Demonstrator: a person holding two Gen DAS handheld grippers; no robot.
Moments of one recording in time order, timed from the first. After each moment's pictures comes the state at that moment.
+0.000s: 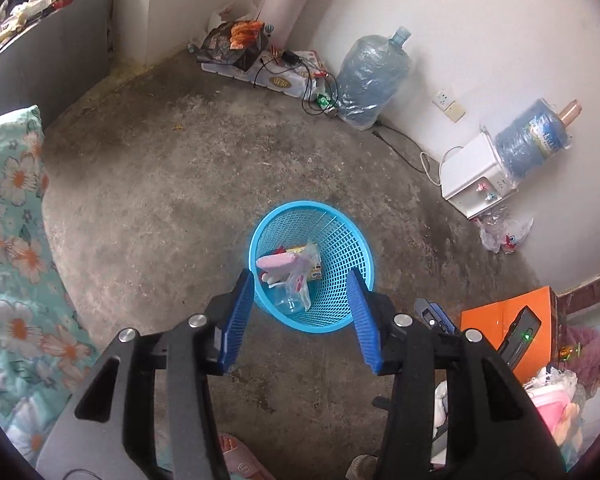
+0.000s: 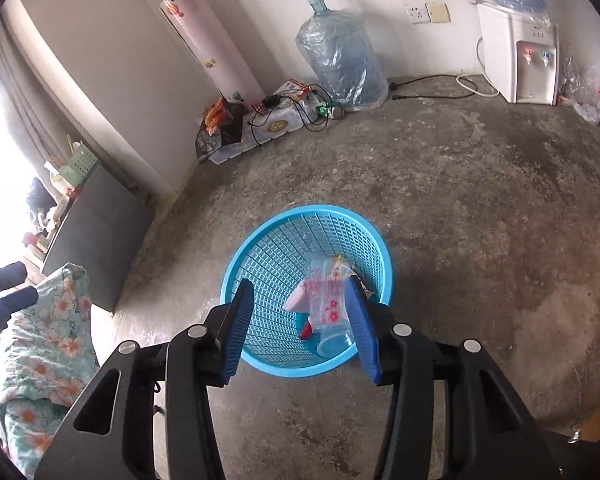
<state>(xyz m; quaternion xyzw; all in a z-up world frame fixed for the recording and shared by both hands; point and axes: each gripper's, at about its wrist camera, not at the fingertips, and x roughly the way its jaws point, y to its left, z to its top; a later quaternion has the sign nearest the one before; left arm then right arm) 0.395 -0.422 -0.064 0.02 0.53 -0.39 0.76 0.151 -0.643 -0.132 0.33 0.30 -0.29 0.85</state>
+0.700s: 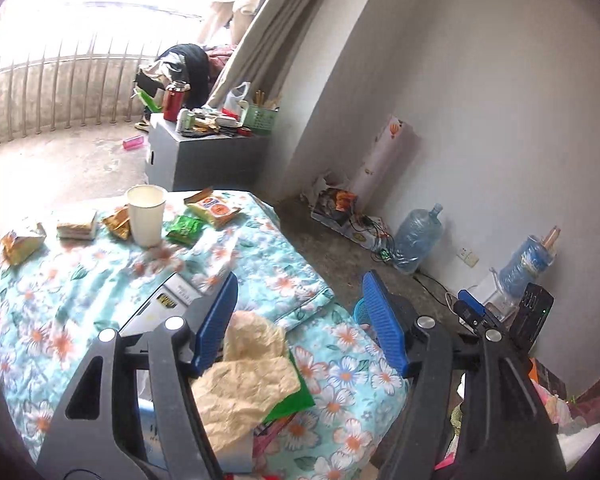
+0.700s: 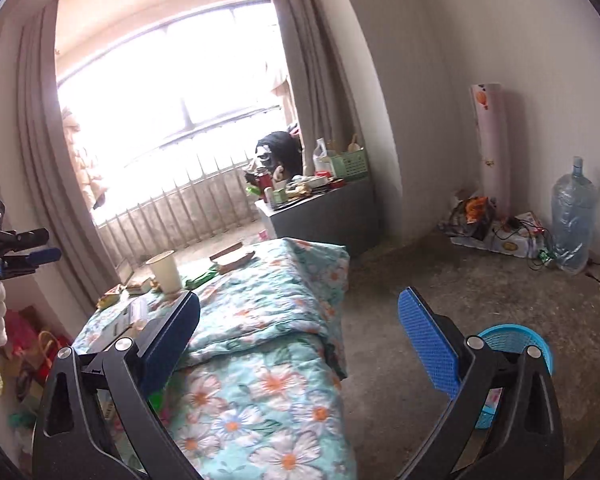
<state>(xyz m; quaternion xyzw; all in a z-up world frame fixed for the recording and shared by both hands) 0.181 0.072 0.125 -0.13 0.31 -0.24 0.91 0.125 -0.331 0.085 0.13 0.21 0.12 0.96</state>
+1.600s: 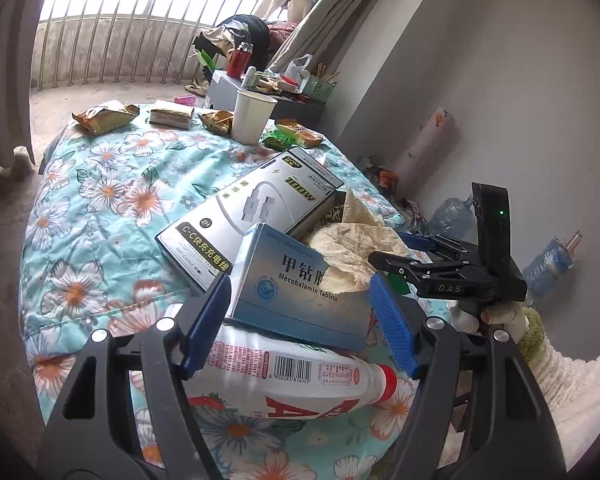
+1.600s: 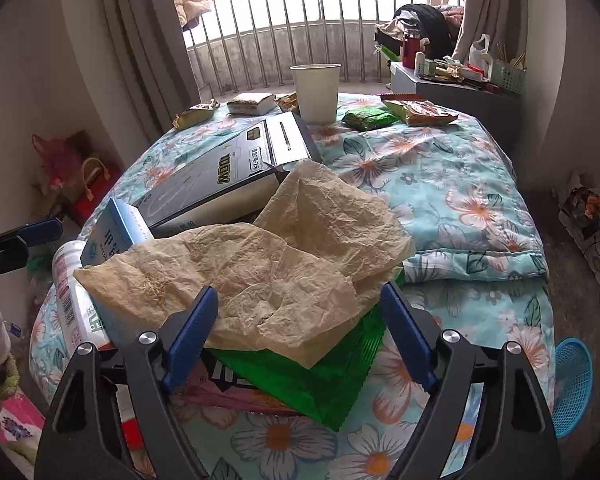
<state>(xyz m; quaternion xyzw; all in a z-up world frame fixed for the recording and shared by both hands) 0.113 0.173 0.001 -0.16 0.35 -0.19 0.90 0.204 -0.110 0.001 -0.05 0.43 0.24 0.87</state>
